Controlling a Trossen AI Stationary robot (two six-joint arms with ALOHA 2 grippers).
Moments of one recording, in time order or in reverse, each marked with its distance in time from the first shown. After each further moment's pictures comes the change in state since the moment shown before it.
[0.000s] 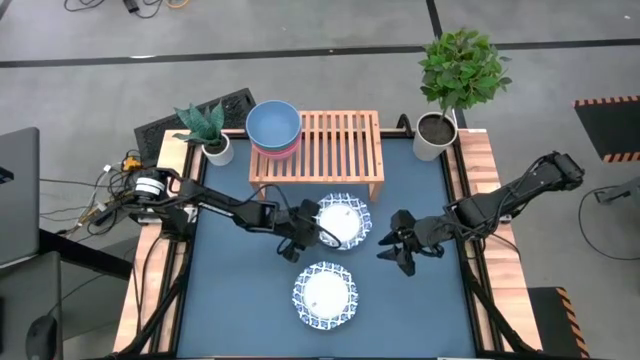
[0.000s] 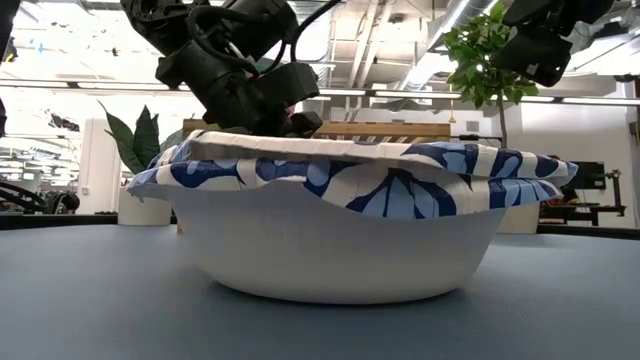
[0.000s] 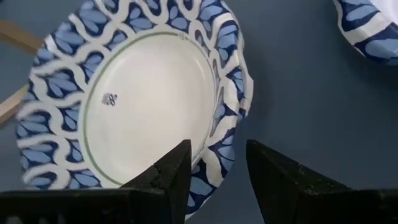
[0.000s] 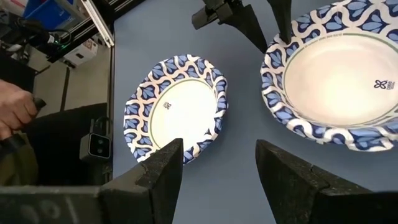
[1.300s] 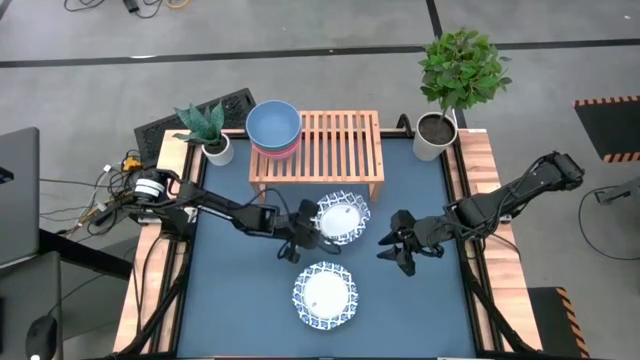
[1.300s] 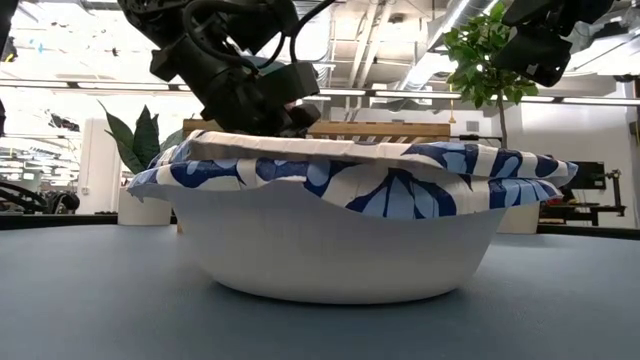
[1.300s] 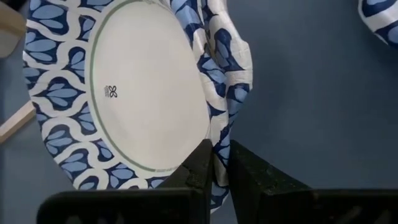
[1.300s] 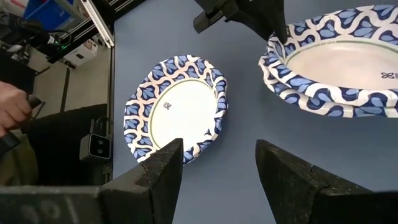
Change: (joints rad) left arm -0.039 0.000 0.011 -0.023 -0.120 0.023; right arm 0.000 0.000 0.000 0.000 0.000 0.002
